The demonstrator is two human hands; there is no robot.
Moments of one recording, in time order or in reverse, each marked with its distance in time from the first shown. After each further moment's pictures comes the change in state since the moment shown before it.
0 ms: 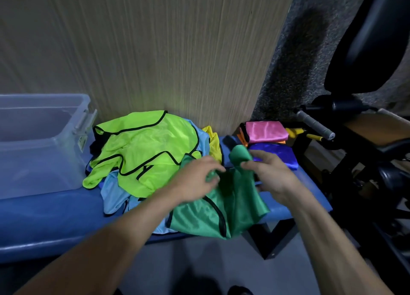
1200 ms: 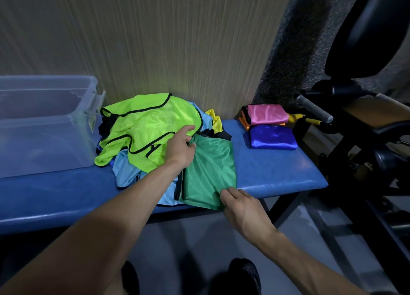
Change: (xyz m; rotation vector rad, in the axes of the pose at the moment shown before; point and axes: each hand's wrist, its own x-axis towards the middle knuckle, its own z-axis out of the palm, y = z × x) left_hand -0.006 -0.033 -0.004 -0.359 0.451 -0.422; right_hand -0.064 0.126 0.058 -1.163 0.019 -0.804
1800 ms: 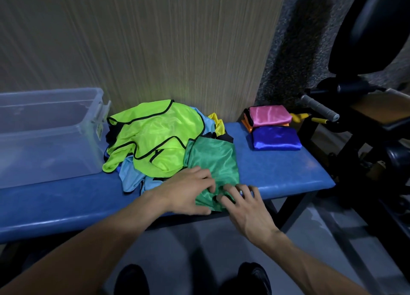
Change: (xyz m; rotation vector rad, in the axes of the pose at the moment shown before) left_hand -0.071 0.000 -0.031 0.827 -0.659 0.735; right_hand -0.007 0.012 0.014 -0.308 0.078 -0.128
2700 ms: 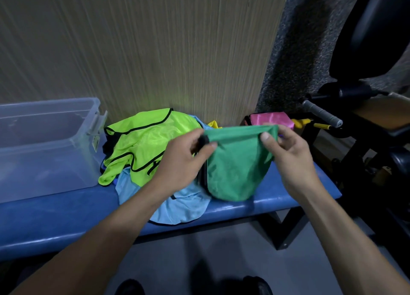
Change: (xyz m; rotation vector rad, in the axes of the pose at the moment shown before) left_hand 0.020 0.008 -0.073 -0.764 0.755 -0.224; right_hand 0.083 0.087 -0.099 1.555 0.423 0.621
